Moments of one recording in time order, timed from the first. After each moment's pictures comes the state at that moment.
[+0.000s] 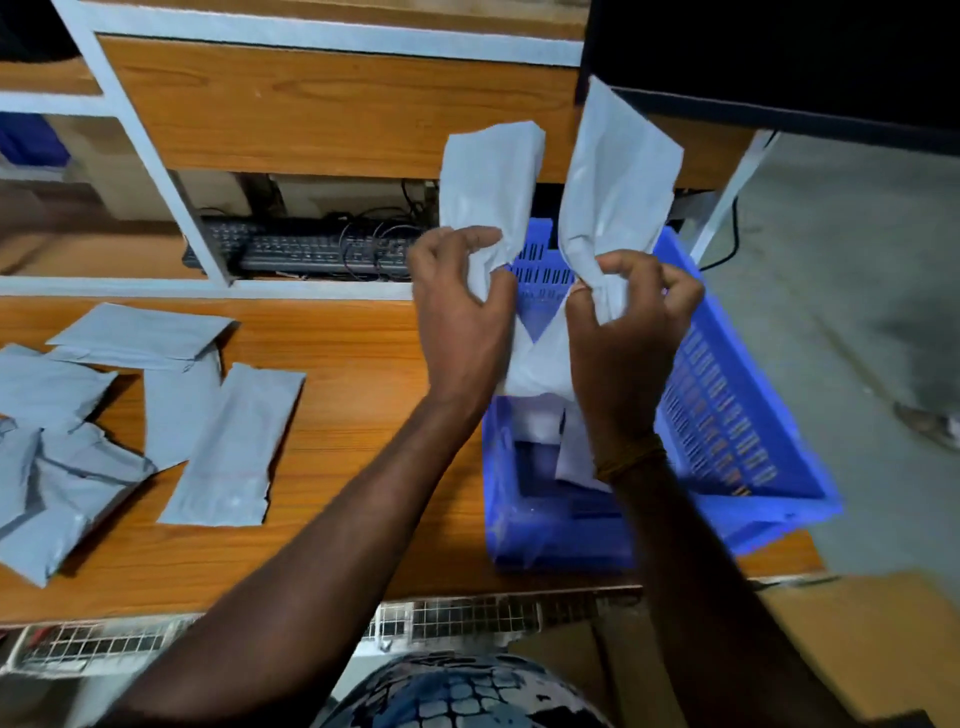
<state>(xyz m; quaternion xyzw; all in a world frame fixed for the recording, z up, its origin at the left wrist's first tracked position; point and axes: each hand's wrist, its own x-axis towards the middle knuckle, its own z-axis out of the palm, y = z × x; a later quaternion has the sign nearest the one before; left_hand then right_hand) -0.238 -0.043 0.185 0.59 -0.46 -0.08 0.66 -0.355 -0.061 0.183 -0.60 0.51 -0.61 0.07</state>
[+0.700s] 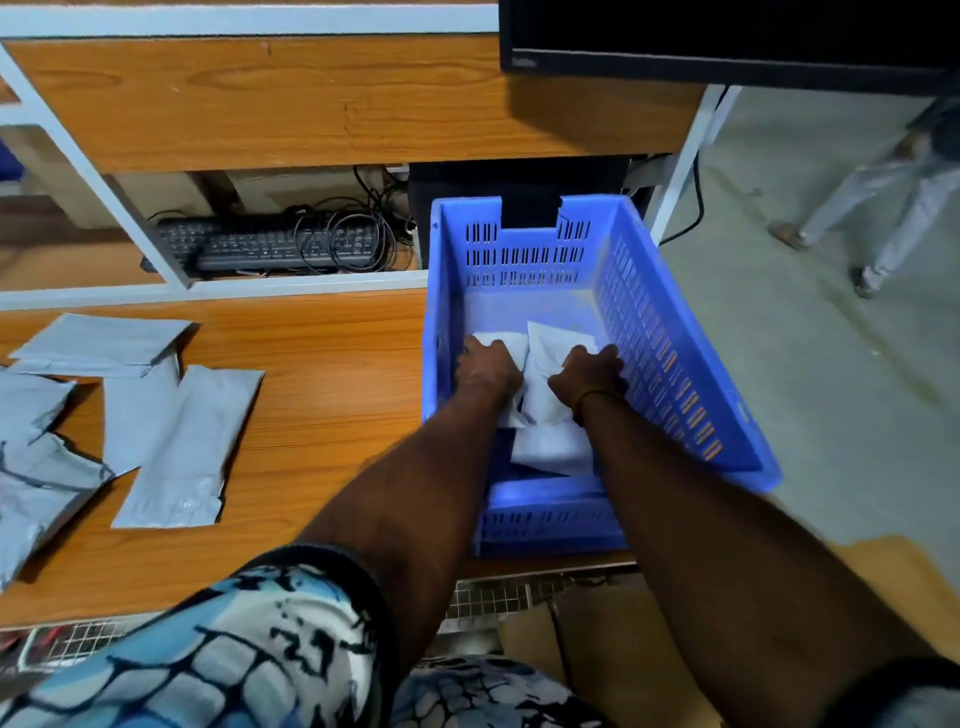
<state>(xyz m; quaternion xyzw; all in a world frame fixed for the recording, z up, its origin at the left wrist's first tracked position) -0.308 -0.157 0.037 0.82 -0.51 -0.25 0.07 -0.439 -0.173 0.041 -0.66 0.73 -0.05 0.20</state>
